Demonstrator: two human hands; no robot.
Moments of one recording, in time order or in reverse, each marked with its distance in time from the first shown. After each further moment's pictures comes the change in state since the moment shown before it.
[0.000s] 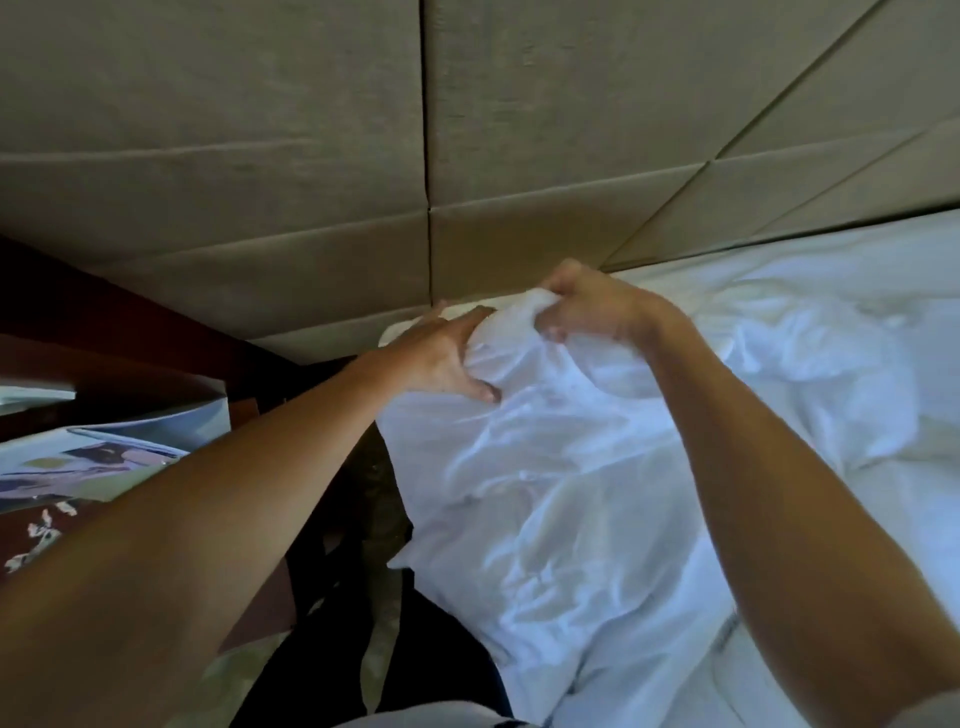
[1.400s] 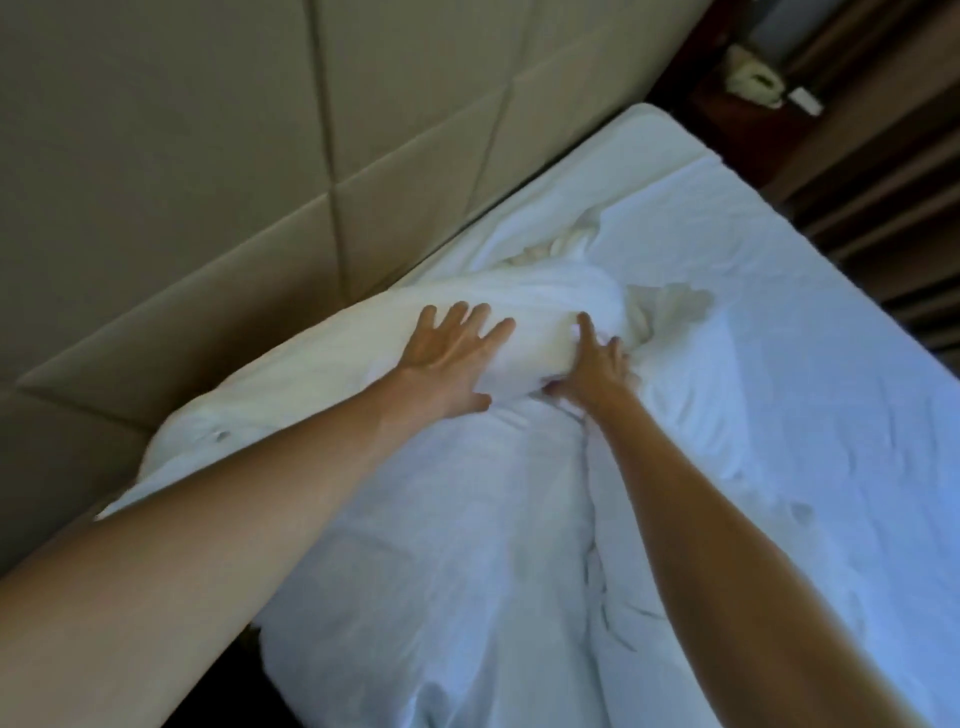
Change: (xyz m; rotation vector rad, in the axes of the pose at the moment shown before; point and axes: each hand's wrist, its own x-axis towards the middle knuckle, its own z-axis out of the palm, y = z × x) left_hand 0.124 0.263 0.089 0.802 0.049 0.591; right_hand -0.154 0.276 -0.013 0.069 0.688 0.992
